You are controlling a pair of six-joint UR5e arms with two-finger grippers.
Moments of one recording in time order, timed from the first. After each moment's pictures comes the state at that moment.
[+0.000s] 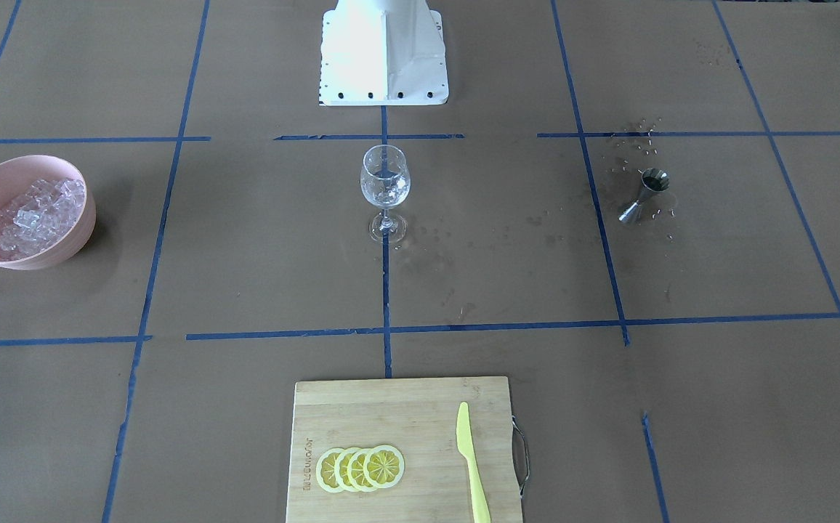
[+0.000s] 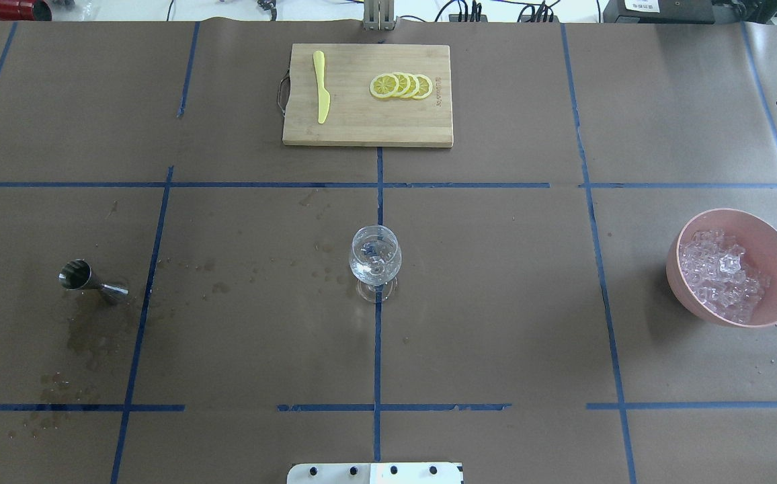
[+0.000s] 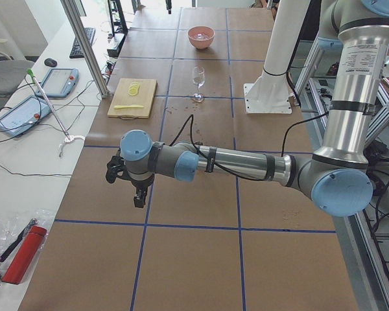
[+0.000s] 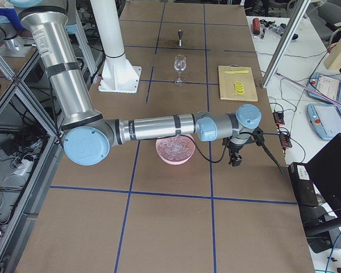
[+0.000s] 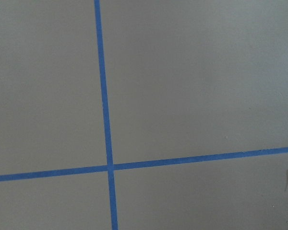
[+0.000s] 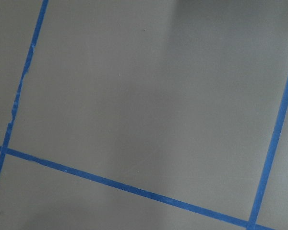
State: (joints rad) left arm -1.54 -1.68 -1.58 -1.67 -2.42 -0.10; right arm 1.43 -1.26 1.39 -1.50 2.44 0.00
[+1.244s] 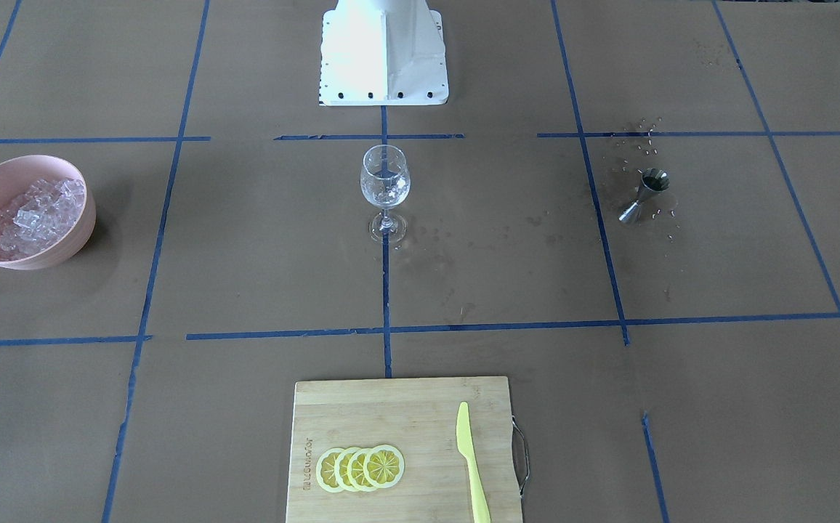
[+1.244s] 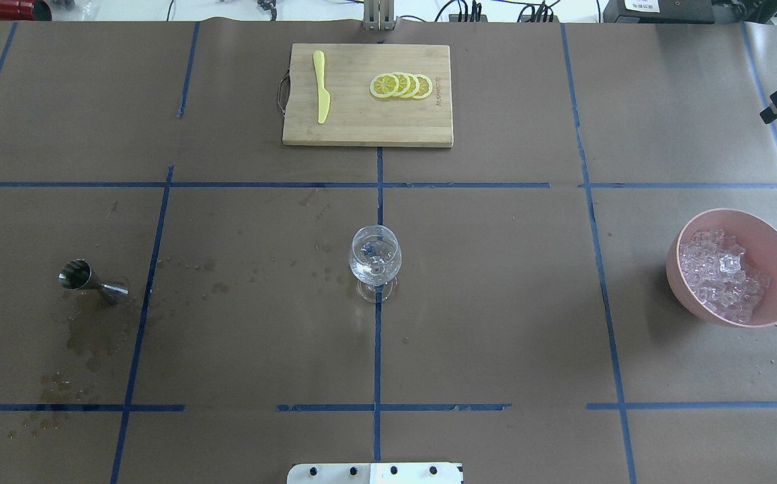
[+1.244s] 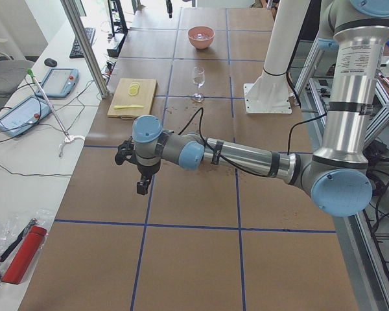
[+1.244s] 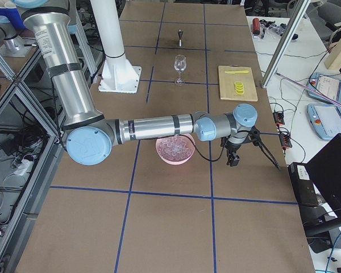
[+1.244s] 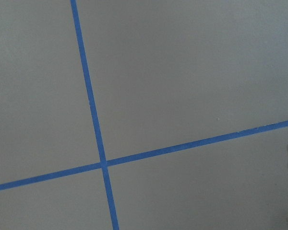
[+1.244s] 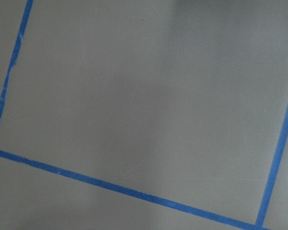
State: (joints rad) left arm -1.43 -1.64 -1.68 -1.78 -2.34 -0.09; right arm 1.38 -1.26 1.39 -1.45 2.39 0.05
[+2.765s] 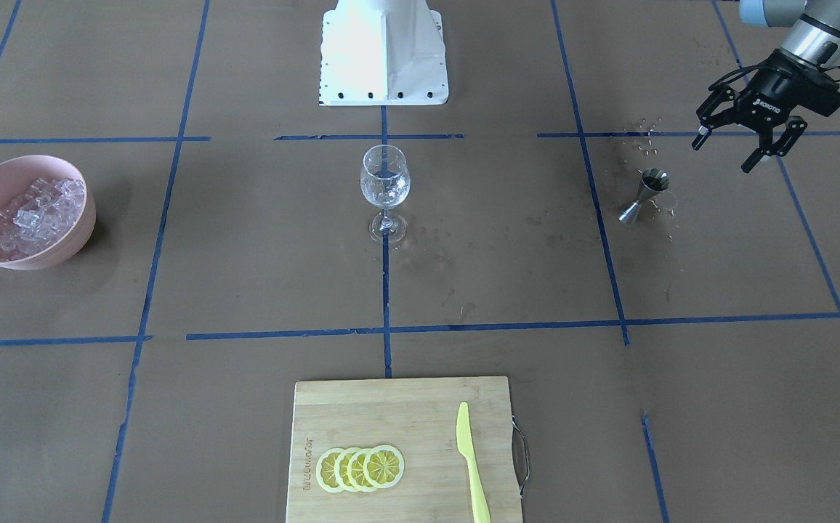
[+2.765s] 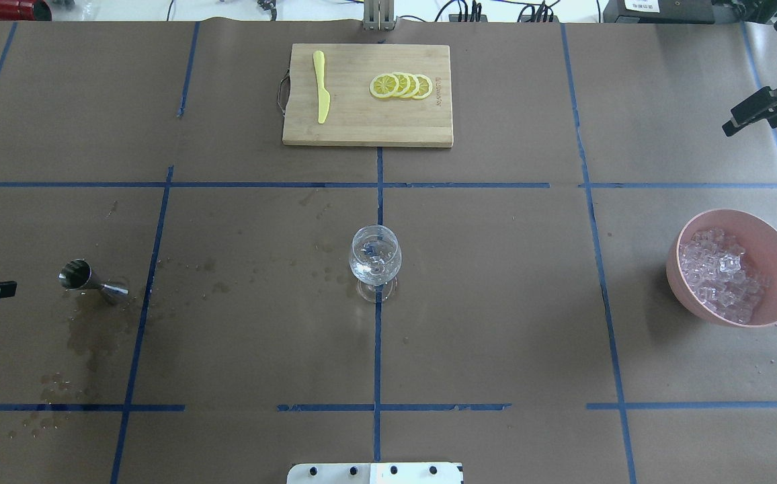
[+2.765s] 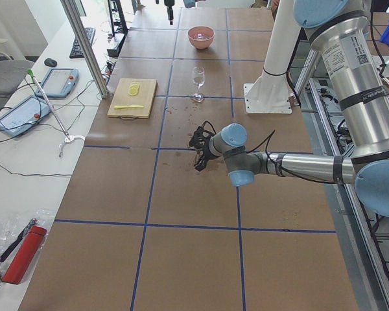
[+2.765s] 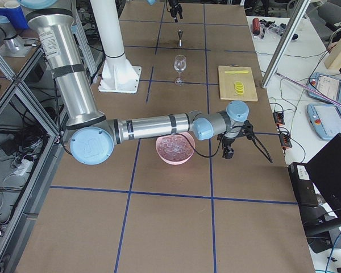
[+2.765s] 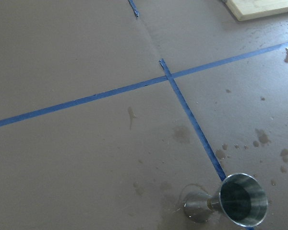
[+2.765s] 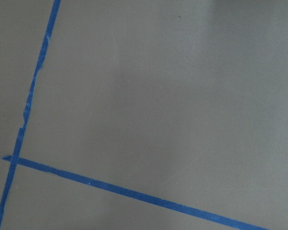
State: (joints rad) left arm -0.78 -1.14 -1.90 -2.82 -1.89 -0.79; right arm 1.31 -1.28 1.41 -1.35 2.39 0.20
